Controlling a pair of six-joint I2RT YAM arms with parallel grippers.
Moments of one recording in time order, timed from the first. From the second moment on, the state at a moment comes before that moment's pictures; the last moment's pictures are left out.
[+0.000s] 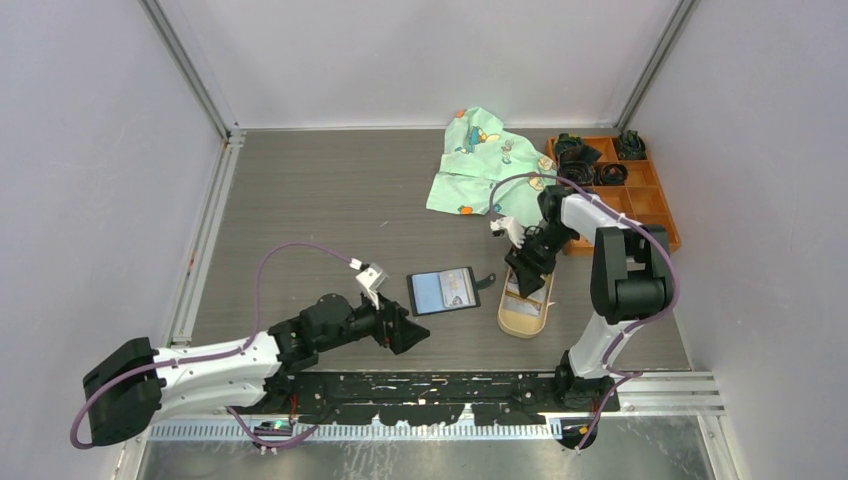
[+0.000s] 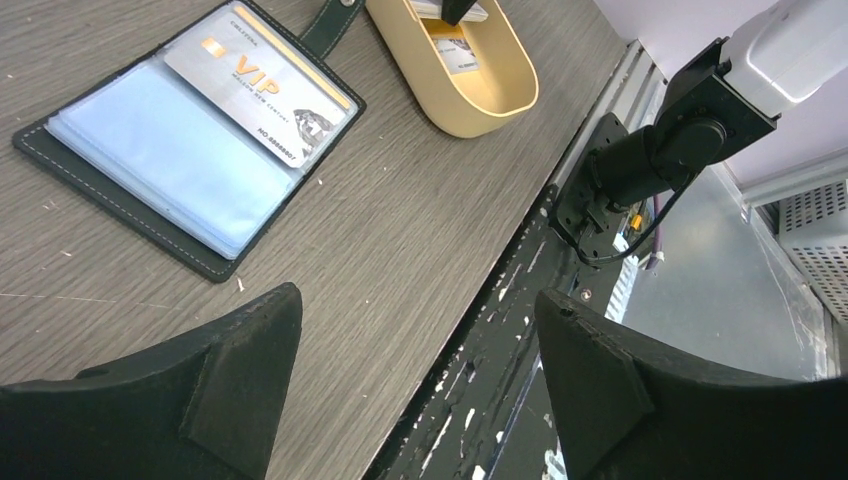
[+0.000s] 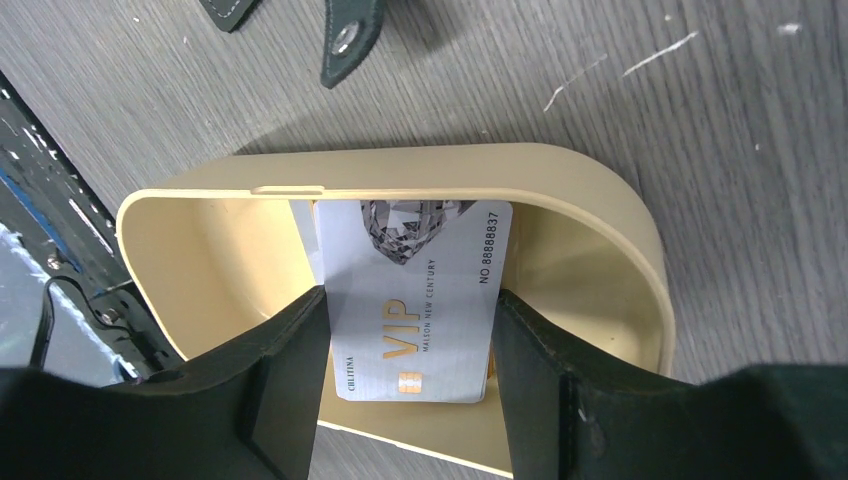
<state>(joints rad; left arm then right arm) -1.06 0.91 0.25 0.42 0.04 -0.59 0.06 1.74 1.10 -1.05 -0.47 -1.01</state>
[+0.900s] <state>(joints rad) -1.06 1.01 0.28 0.50 0.10 -0.63 0.02 1.78 1.13 -1.12 -0.50 -0.97</state>
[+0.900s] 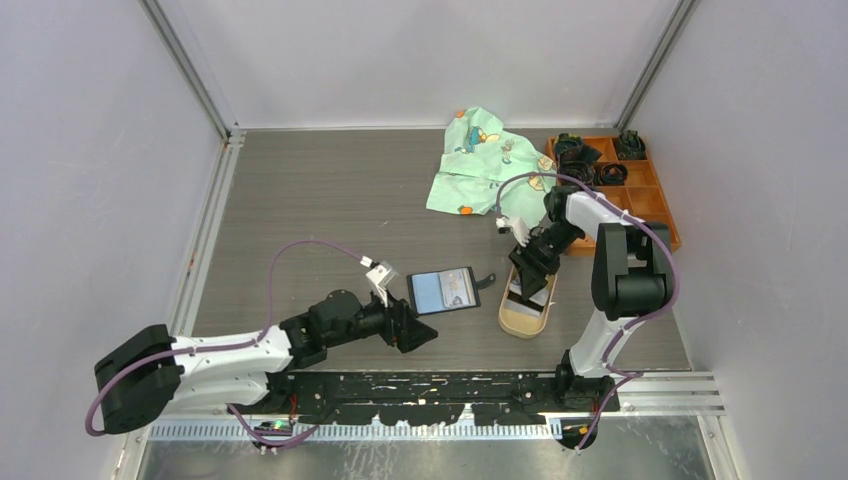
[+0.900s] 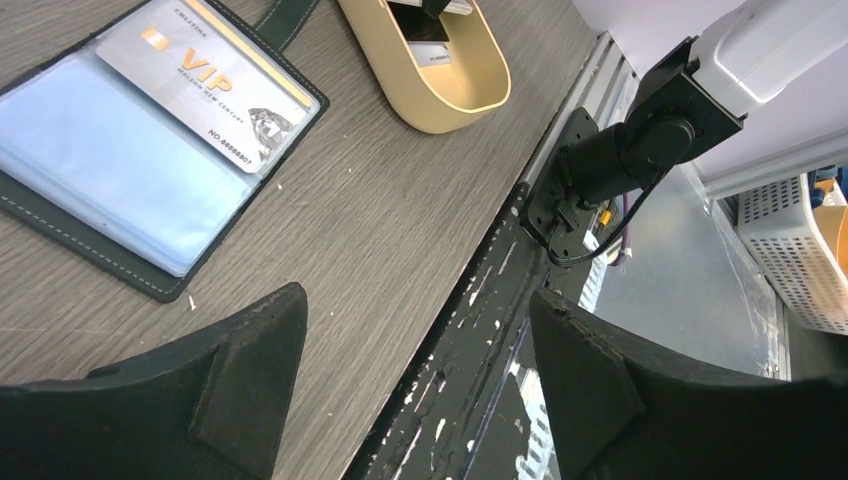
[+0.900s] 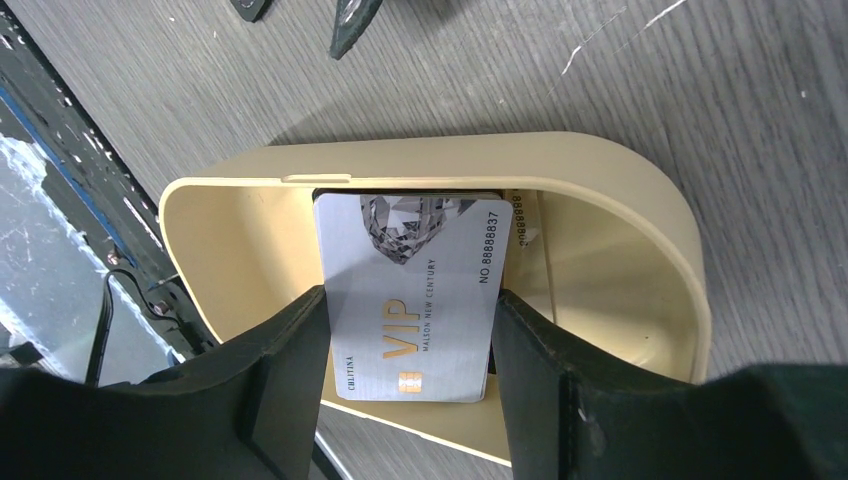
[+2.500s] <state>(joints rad) -1.22 1.96 1.09 0.50 -0.20 -1.27 -0.30 1.63 1.02 -1.02 -0.66 -0.60</state>
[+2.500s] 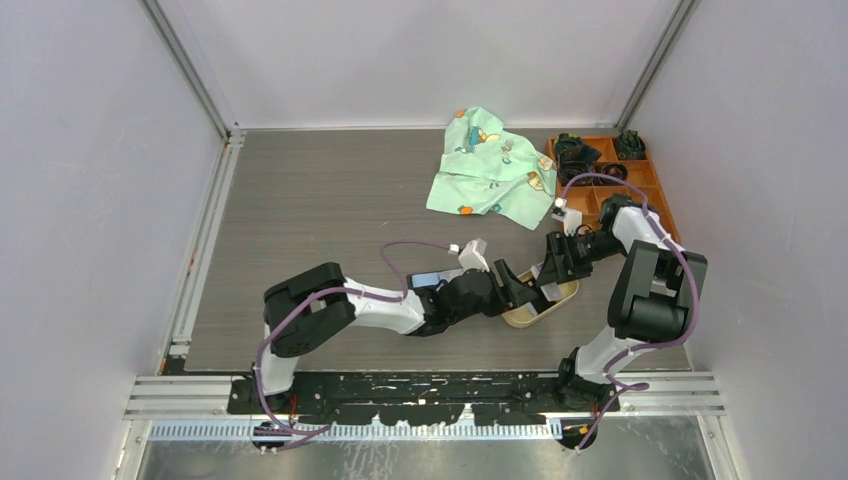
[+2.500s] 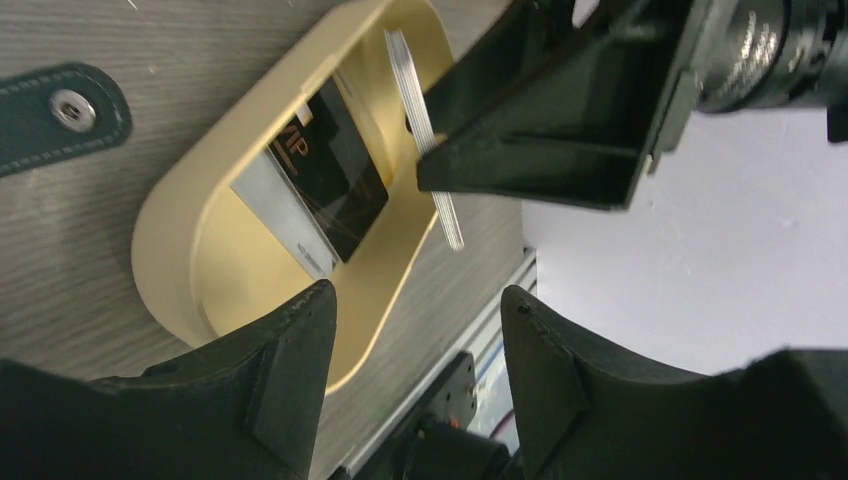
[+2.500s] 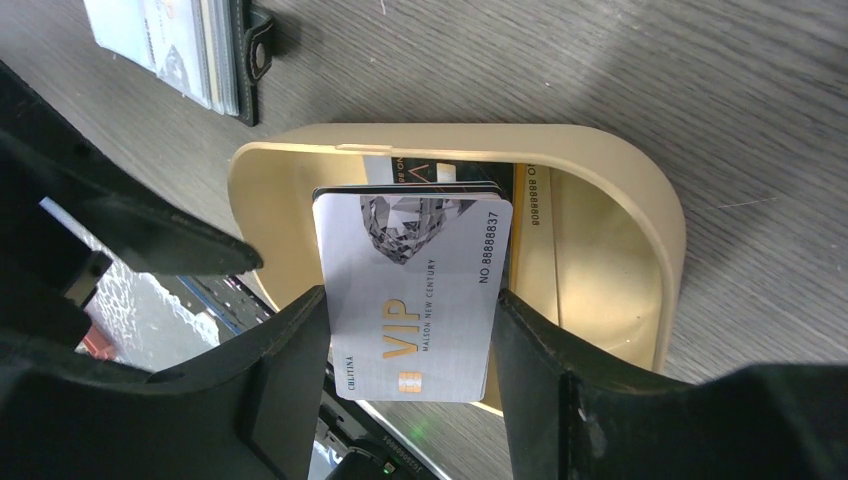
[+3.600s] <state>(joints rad) -1.23 2.22 1.37 0.51 -0.30 -1.39 -0.31 1.69 1.08 -1.08 -0.71 -0.65</state>
